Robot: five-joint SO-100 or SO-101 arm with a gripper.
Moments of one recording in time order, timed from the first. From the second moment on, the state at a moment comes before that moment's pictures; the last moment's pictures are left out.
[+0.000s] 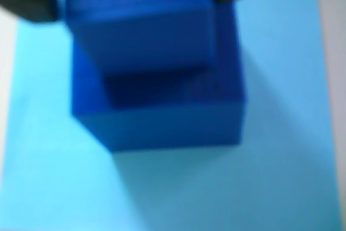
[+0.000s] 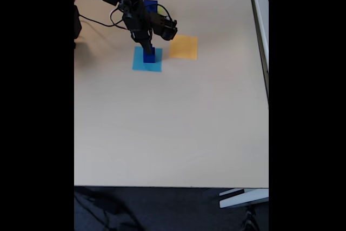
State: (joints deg) arm 15.1 93.3 107.3 56.9 73.7
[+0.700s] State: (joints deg) arm 15.3 89.4 92.8 66.5 73.0
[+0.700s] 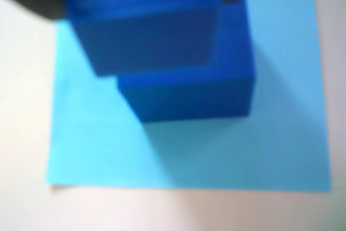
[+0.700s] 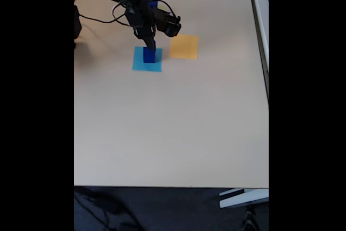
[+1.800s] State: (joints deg) arm 7.1 53.3 48.0 69.0 80.8
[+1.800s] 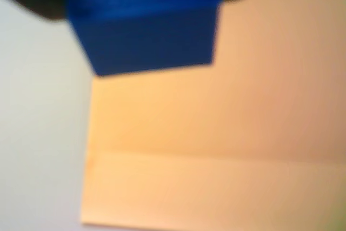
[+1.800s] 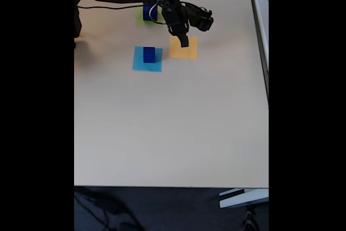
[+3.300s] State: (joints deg) arm 4.2 43.7 44.1 66.9 86.9
